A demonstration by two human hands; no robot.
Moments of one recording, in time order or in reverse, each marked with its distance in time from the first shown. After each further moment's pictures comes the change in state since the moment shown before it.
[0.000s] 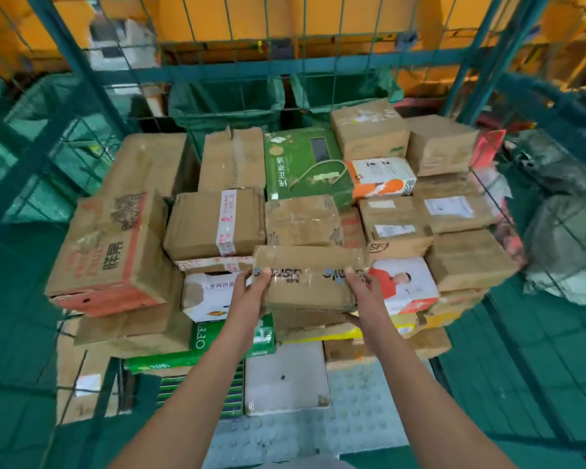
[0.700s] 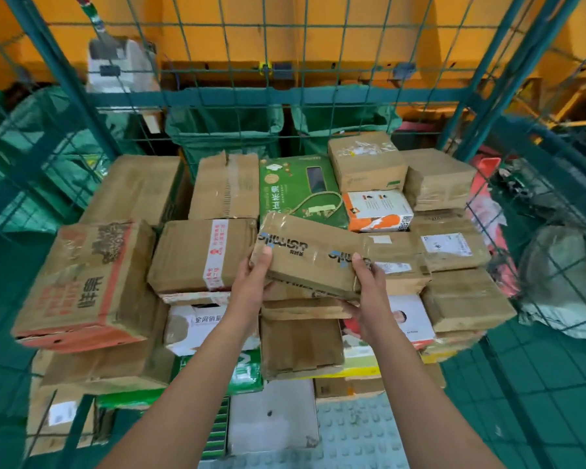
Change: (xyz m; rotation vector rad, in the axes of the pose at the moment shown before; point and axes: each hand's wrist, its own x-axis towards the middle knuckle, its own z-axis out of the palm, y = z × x) left_hand 0.053 0.079 0.054 -0.103 -0.082 0.214; right_hand 0.054 -0.089 0.014 0.131 -0.007 -0.065
